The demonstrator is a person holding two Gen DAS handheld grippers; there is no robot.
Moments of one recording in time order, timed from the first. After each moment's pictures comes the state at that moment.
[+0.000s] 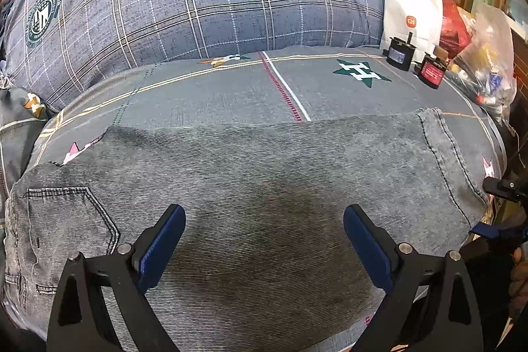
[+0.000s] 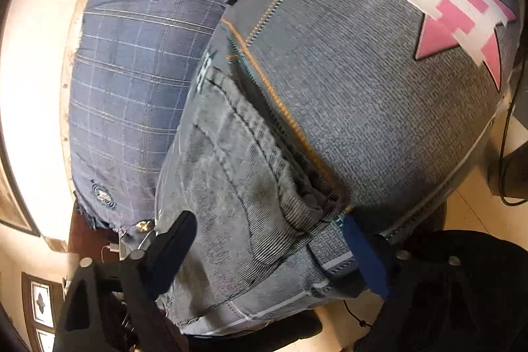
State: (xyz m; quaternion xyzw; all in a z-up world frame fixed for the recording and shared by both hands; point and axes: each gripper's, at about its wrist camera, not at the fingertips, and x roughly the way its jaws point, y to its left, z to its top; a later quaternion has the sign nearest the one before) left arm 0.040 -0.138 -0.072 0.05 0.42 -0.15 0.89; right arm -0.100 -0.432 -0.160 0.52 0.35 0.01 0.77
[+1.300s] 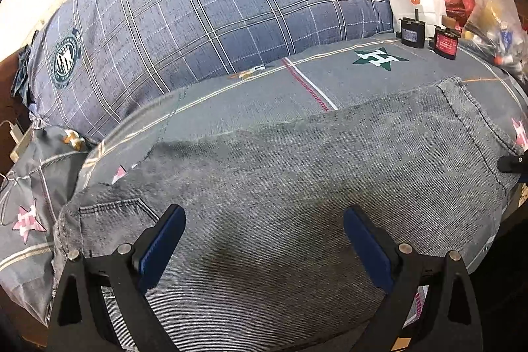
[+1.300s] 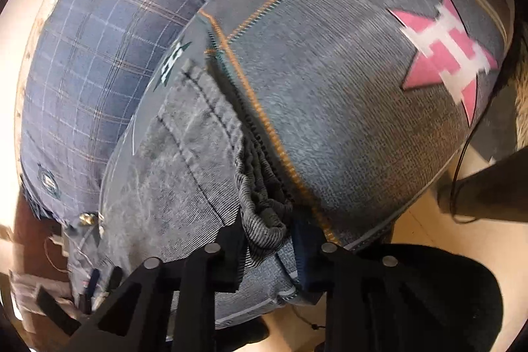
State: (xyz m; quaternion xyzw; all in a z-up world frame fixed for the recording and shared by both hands) left arm 0.018 -0.138 -0.080 0.15 0.38 -0.10 0.91; right arm -0.074 -0.412 -0.144 0.42 0.42 -0.08 0.80
